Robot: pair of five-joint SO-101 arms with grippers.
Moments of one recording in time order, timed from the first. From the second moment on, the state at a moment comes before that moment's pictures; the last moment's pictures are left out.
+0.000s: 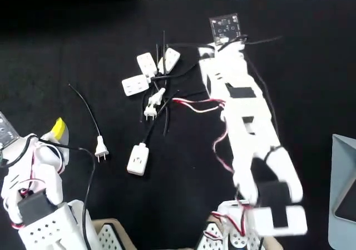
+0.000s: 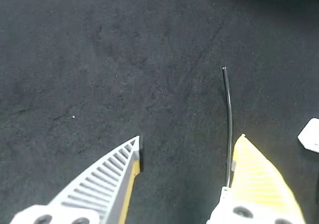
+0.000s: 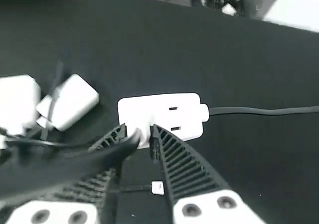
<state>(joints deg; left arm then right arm) -32.9 -89.0 71.7 63.1 10.2 -3.7 -5.8 34.2 15.4 8.4</state>
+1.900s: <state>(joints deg) -32.9 -89.0 72.7 62.9 10.2 2.1 39.8 -18.7 70.0 34.7</state>
